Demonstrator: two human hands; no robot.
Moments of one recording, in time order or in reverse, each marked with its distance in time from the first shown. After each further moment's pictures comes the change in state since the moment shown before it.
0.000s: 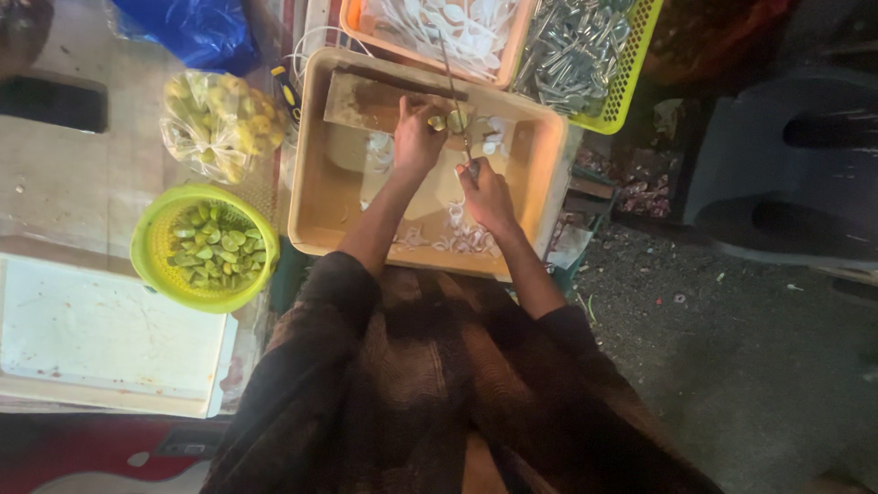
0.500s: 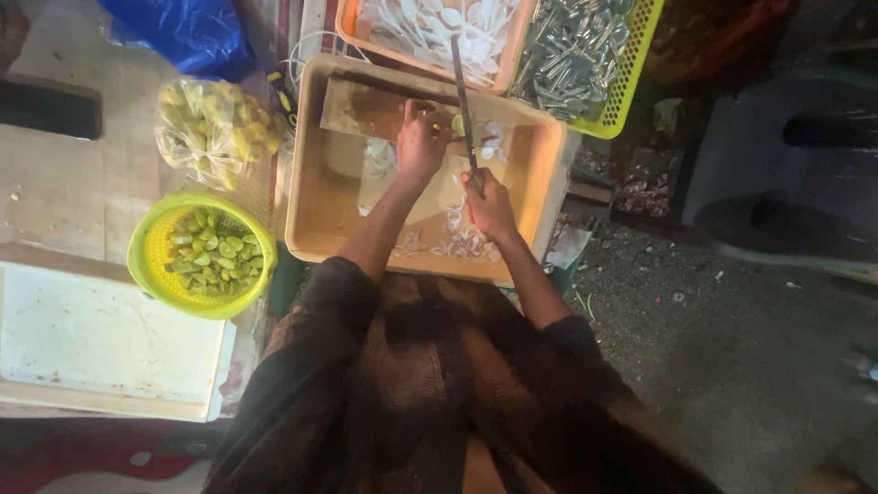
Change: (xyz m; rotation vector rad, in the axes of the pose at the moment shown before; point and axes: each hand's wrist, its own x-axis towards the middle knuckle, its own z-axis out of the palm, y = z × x) left_hand 0.008 0.013 0.009 -0.076 -0.035 -0.098; right_hand 0.001 0.000 -0.009 0.285 -0.101 0.093
